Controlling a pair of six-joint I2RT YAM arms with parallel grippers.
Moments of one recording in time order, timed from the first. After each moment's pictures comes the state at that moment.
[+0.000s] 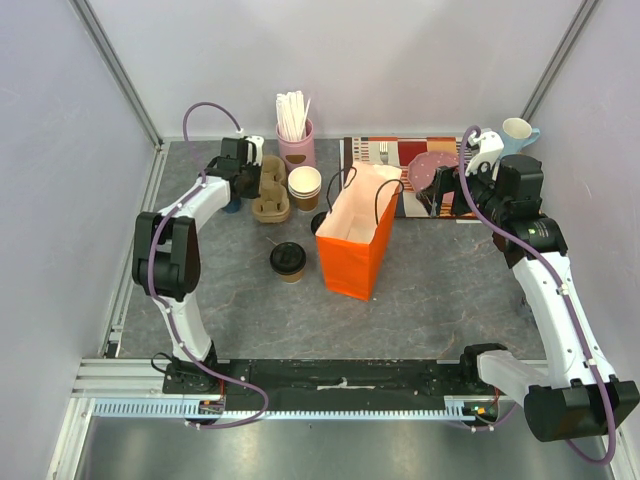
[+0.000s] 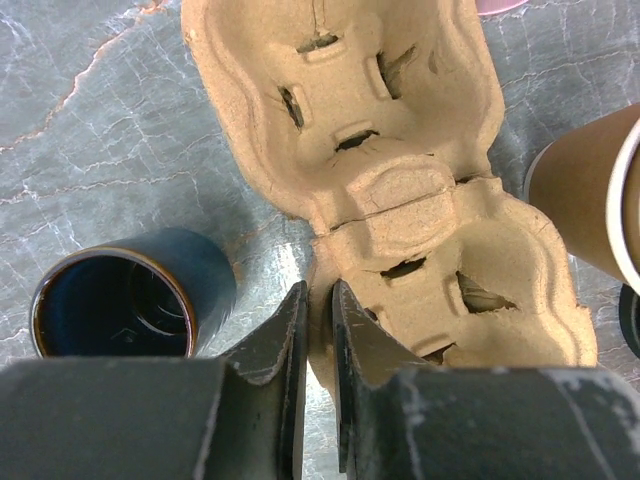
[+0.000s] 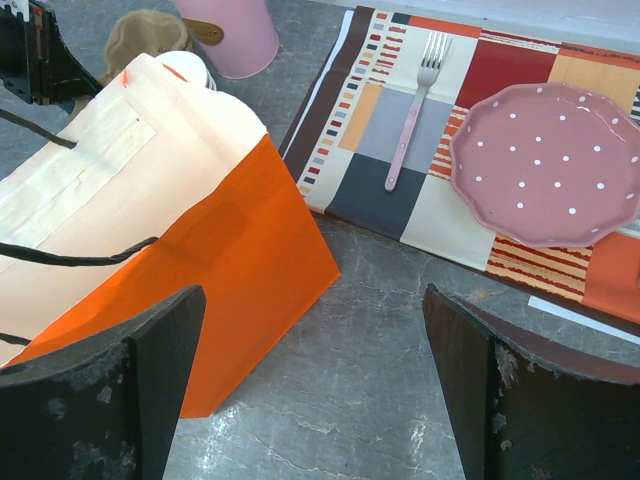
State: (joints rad) left arm -0.17 1.91 1.41 -0.31 -0.02 0.06; right arm 0.09 1.06 1.16 -0.48 -0.36 0.06
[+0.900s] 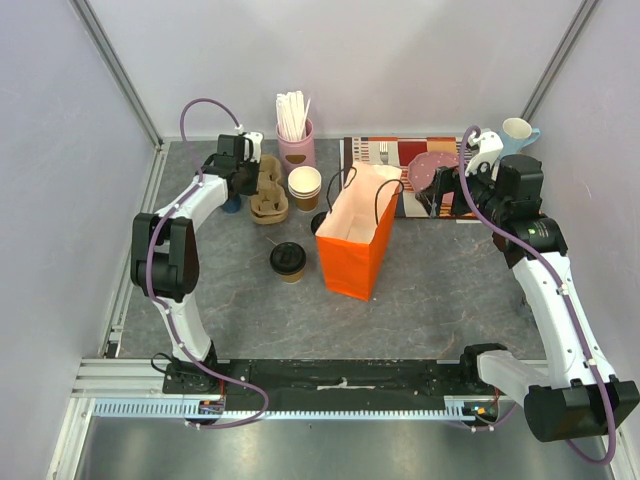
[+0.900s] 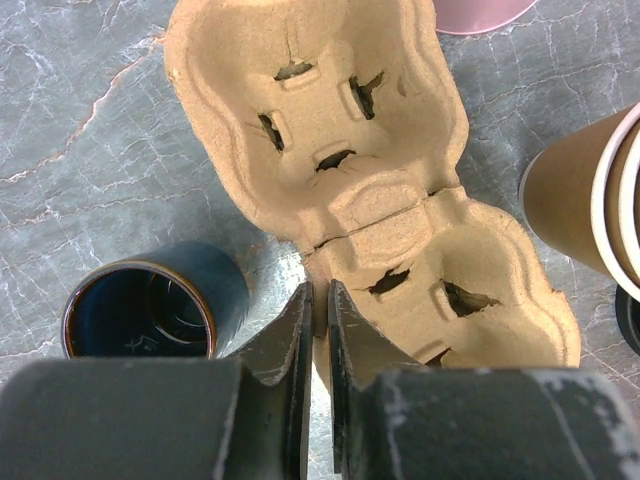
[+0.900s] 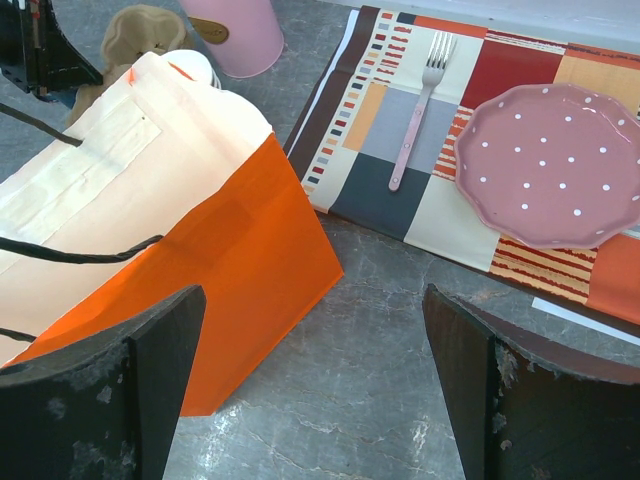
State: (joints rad) left arm -0.16 1.90 1.43 -0.31 0.01 0.10; right arm 0.09 1.06 1.16 -0.48 -0.37 0.06
